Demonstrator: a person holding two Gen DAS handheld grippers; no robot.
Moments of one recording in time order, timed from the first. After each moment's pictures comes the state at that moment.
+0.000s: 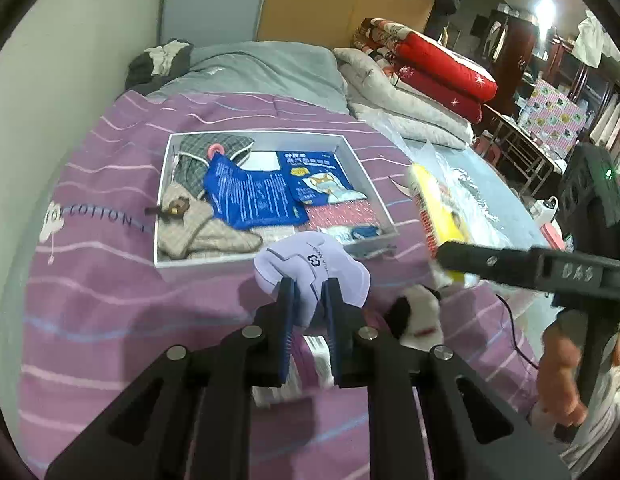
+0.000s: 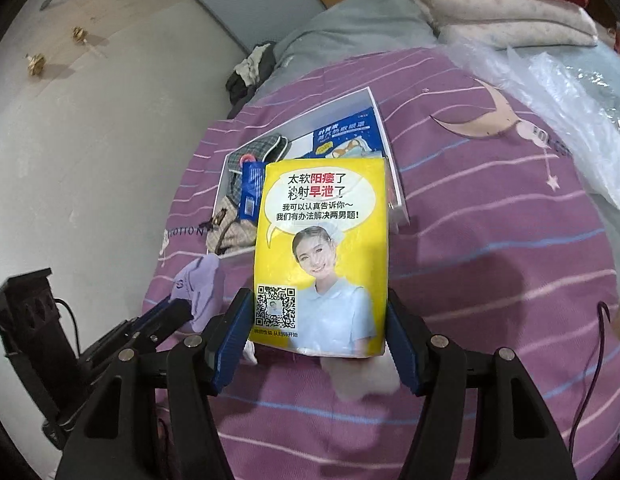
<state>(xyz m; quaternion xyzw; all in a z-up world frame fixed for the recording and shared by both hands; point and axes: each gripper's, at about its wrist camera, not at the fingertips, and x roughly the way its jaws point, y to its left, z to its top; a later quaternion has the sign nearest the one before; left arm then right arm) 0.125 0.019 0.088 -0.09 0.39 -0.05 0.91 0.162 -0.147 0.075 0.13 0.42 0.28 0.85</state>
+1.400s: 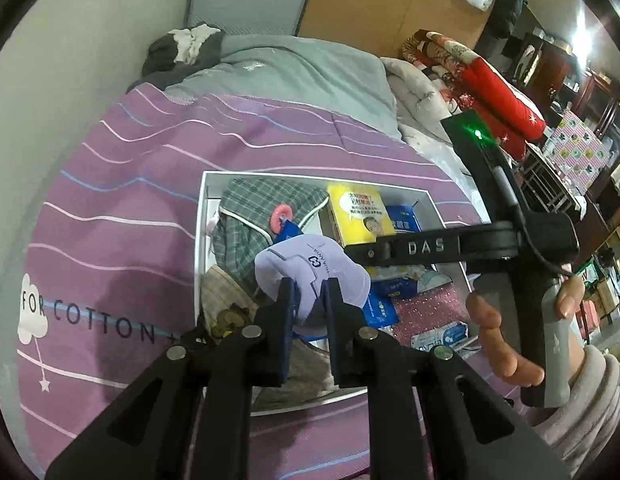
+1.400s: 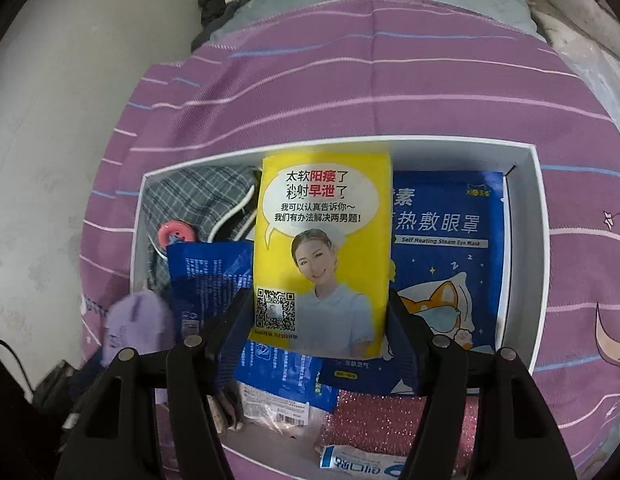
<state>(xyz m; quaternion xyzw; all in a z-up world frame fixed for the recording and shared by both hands) 0.229 0.099 0.071 -0.14 0.40 -0.02 0.91 0.371 0.007 0.052 -0.02 0.54 0.25 0.80</state>
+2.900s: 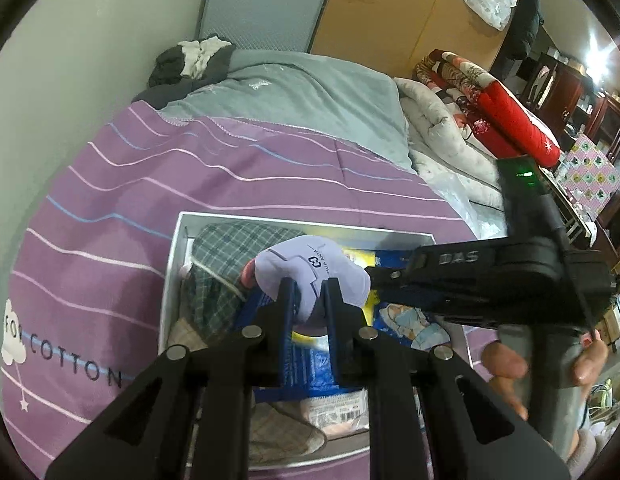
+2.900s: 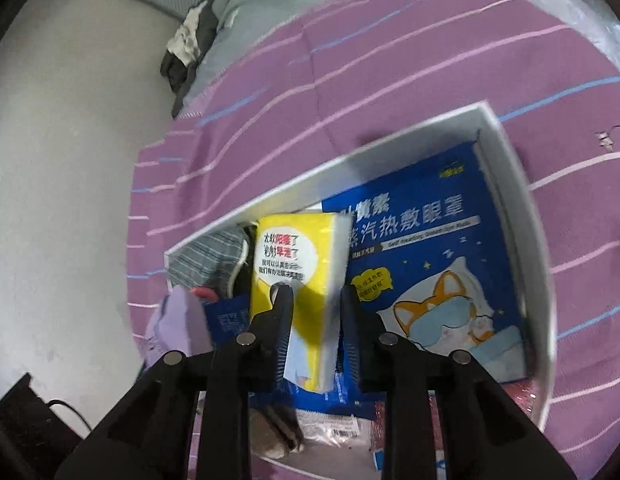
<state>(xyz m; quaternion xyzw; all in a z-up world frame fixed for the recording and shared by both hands) 0.275 0.083 0.077 -0.16 0.37 0.02 0.91 0.384 -0.039 0.057 0.19 0.54 0.23 0.79</state>
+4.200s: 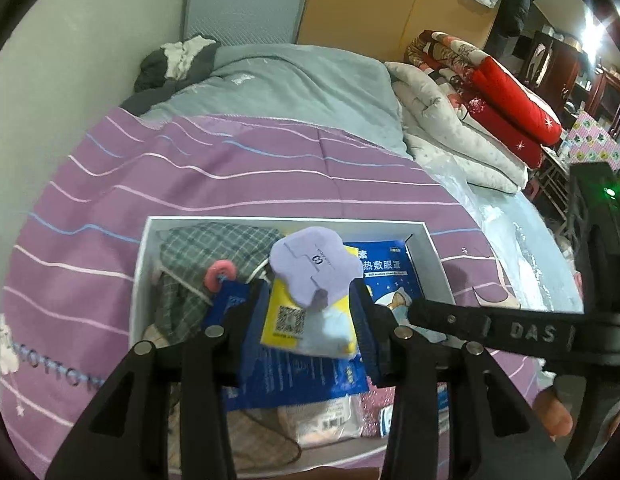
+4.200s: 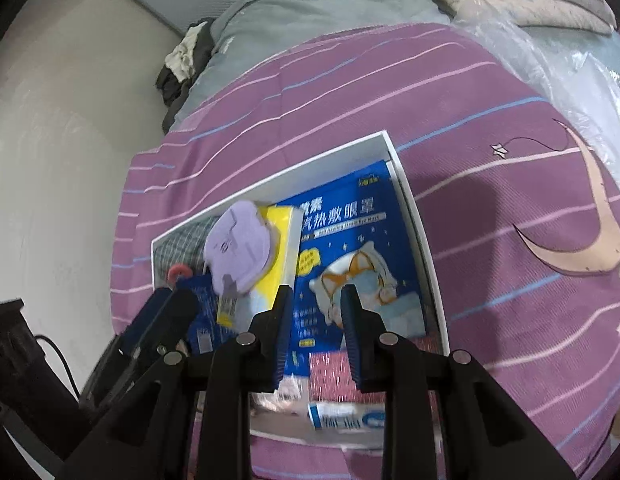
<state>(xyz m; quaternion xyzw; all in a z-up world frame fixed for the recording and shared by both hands) 0.286 0.057 0.078 -0.12 0.39 0.02 0.91 0.339 -0.072 0.075 0.13 0.50 0.20 0.83</state>
